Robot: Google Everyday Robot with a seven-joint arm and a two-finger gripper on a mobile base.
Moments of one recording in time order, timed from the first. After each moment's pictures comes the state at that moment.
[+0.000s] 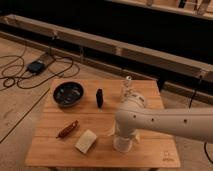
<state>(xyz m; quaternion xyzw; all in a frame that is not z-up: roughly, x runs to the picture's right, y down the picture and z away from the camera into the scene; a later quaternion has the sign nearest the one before) 0.087 0.248 0.691 -0.26 -0.23 -0.59 0.73</state>
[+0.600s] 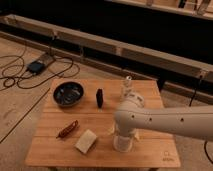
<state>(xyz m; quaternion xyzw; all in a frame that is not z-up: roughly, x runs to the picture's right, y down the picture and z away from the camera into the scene) 0.087 0.244 0.701 -0.26 -0.21 -0.60 0.73</state>
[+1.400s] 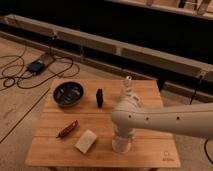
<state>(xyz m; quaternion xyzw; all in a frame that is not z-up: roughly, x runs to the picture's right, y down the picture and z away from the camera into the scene) 0.086 0.246 0.696 -0.28 -0.21 -0.60 0.72</state>
